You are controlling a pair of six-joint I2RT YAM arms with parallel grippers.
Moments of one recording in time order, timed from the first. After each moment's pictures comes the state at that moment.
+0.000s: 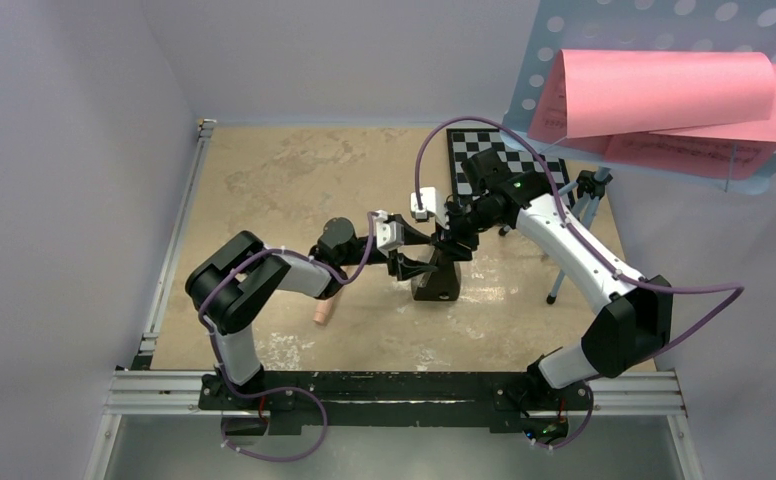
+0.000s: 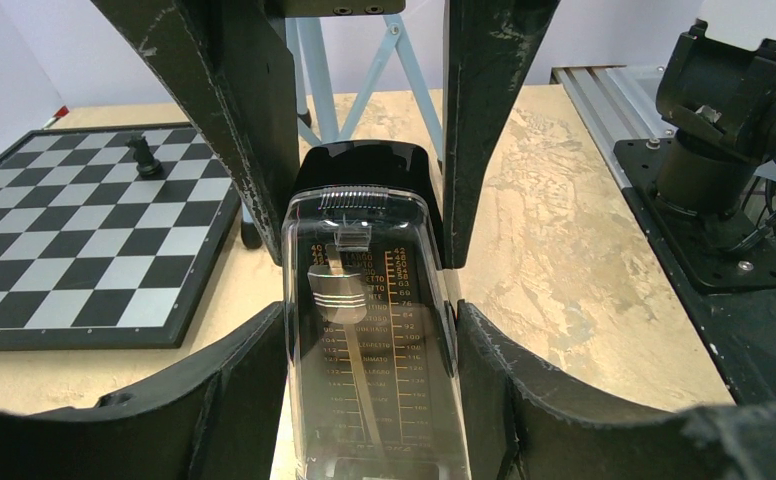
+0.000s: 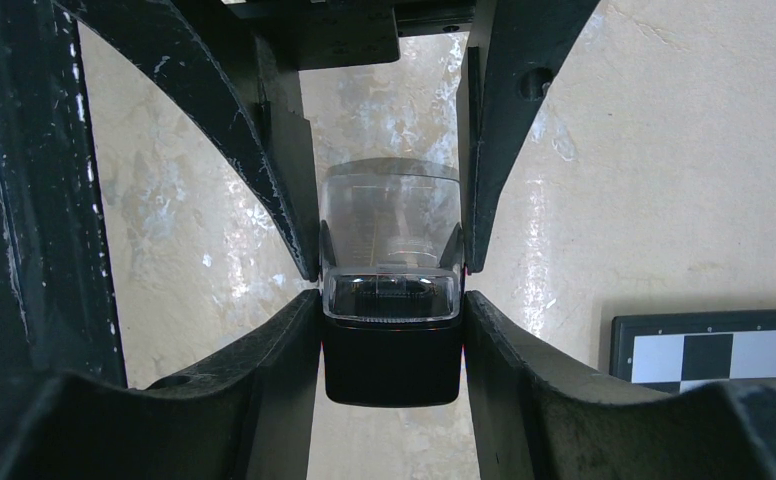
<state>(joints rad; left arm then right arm) -0.71 1.83 0.71 1.20 0.81 0.02 0.49 1.50 1.37 -1.03 -0.58 -0.93</state>
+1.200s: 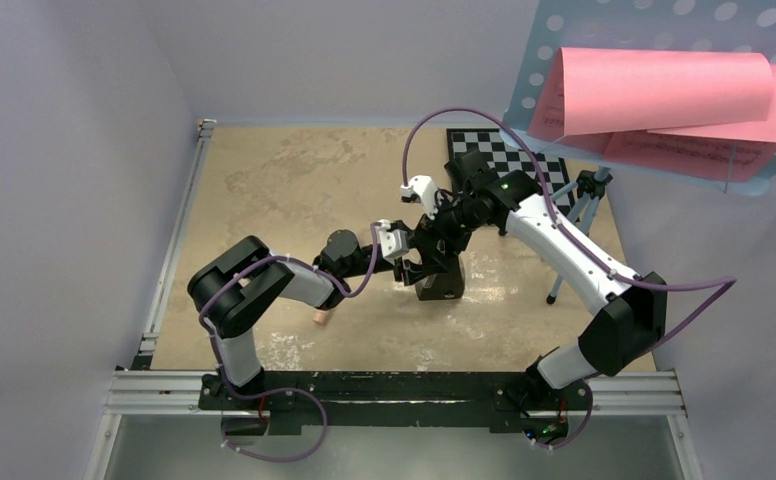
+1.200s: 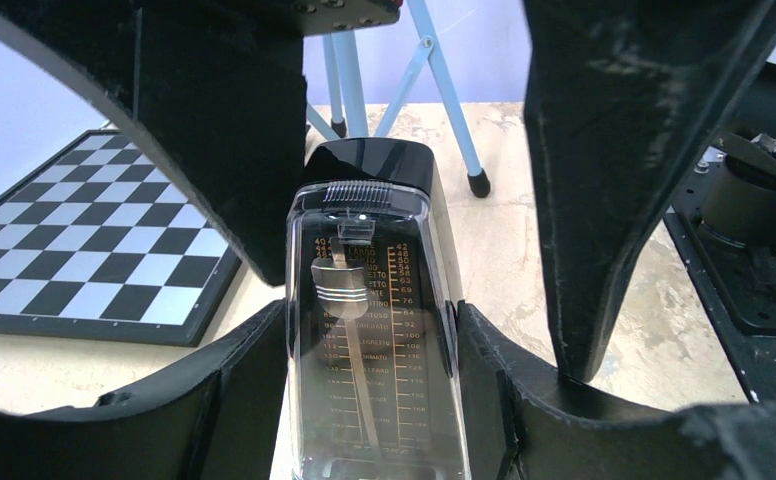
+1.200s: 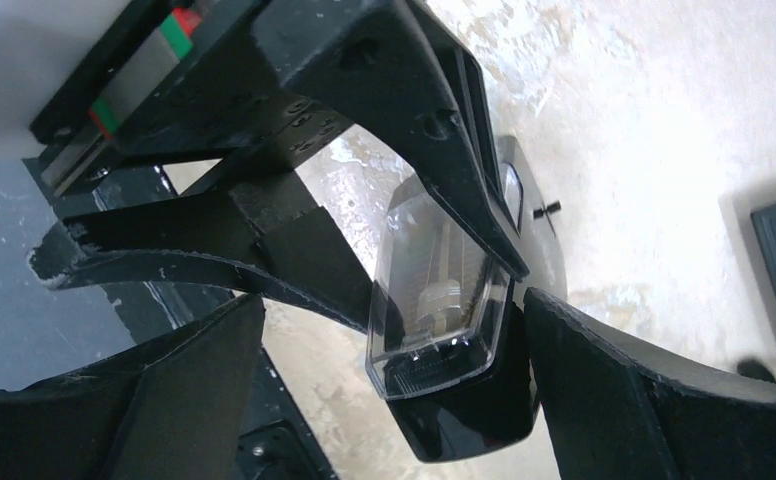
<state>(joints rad) -0.77 1.82 0.65 1.27 0.63 0.04 0.57 1.50 1.44 -1.04 -0.39 -0.35</state>
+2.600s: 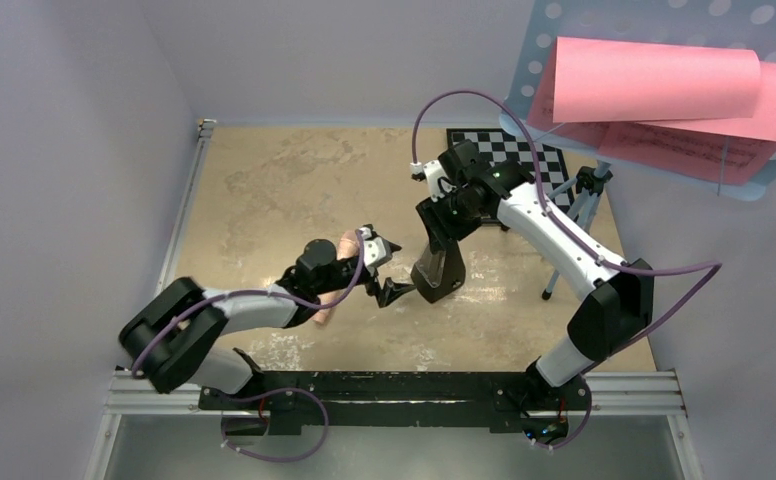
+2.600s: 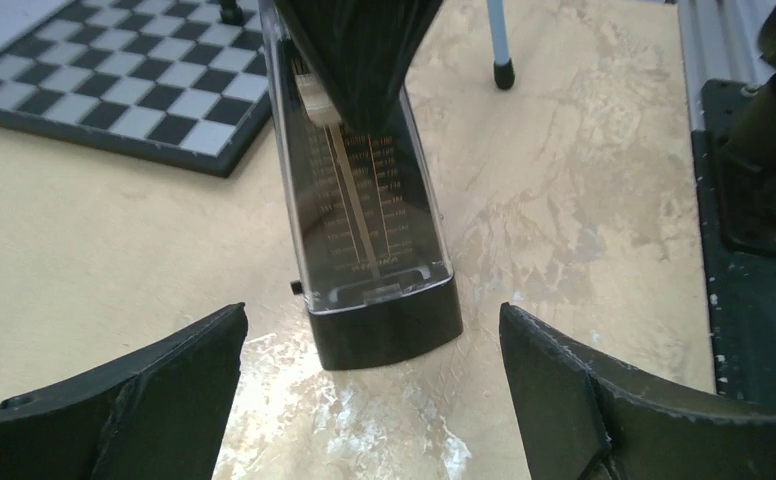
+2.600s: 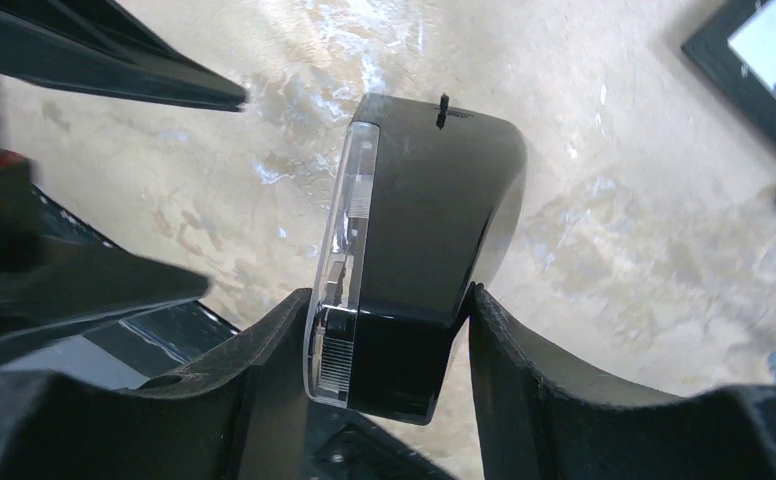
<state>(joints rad) -0.75 1.48 0.46 0.88 0.48 0.09 0.56 1.60 1.52 -1.08 -0.14 0.00</state>
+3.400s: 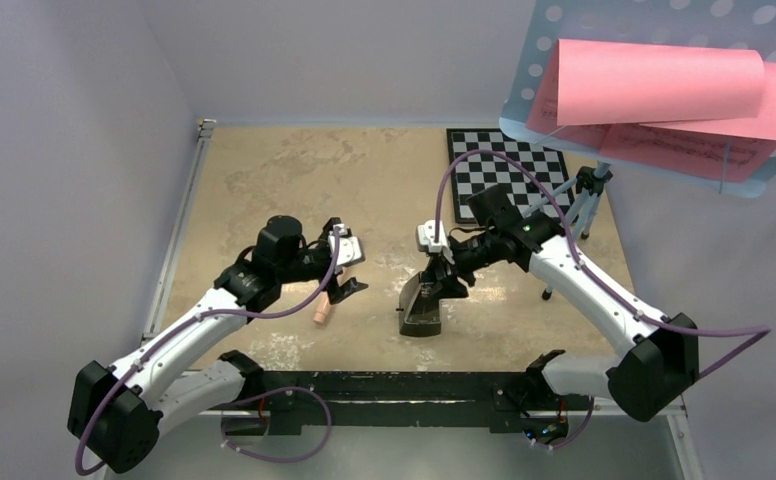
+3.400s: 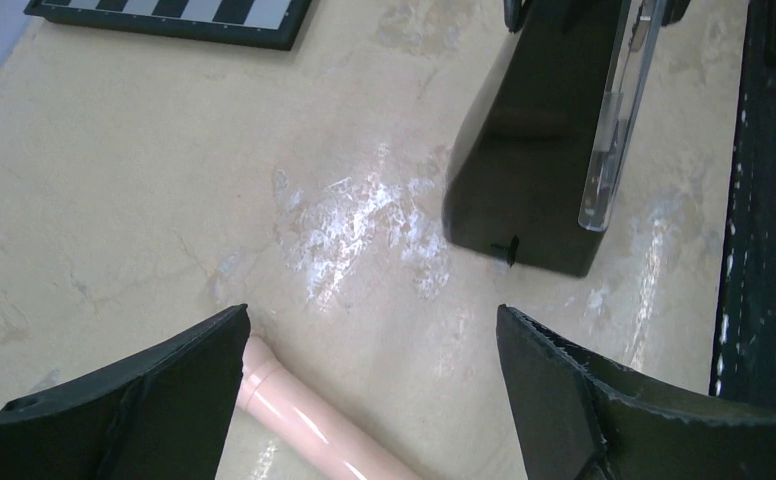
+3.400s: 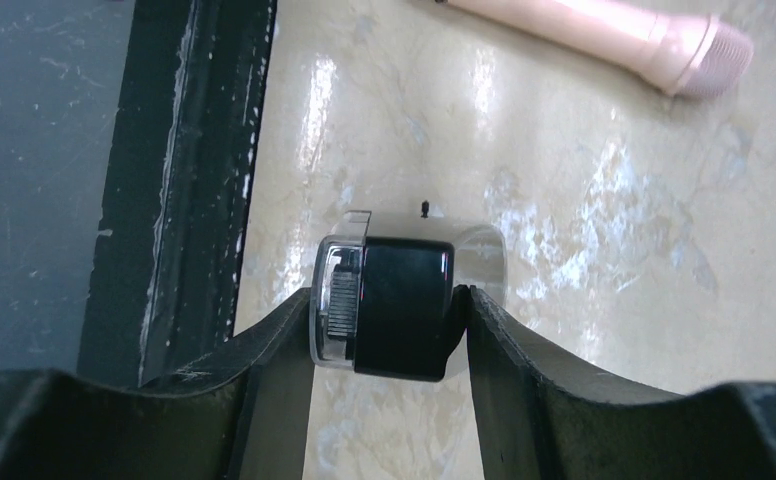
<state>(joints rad) -0.56 0.97 0.68 -0.21 0.56 0.52 0.54 1.23 1.04 -0.83 -0.86 -0.86</state>
